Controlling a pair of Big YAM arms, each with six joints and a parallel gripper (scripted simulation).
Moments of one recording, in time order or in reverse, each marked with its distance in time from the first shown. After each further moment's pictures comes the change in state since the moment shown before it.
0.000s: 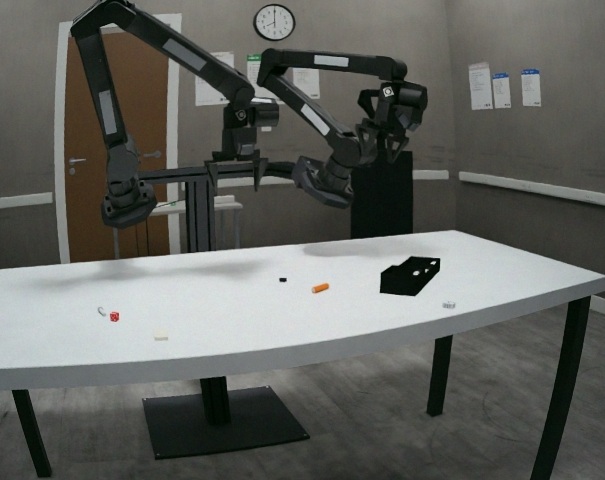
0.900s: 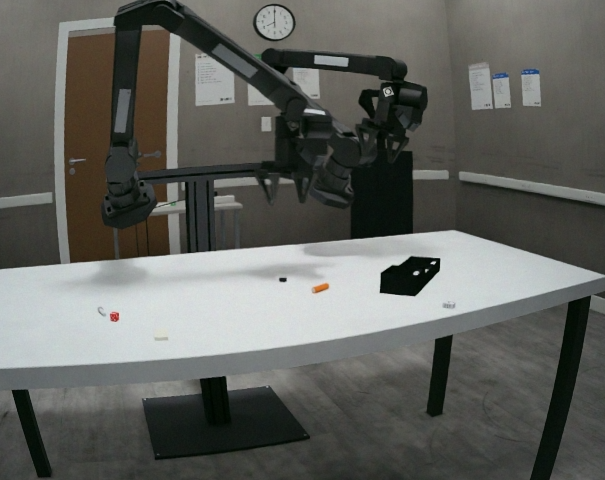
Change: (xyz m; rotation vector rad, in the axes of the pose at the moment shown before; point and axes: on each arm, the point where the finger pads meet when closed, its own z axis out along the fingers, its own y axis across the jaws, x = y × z) left arm 0.000 0.000 0.000 0.000 0.000 0.000; right arm -0.052 0.107 0.030 0.038 -0.012 -0.416
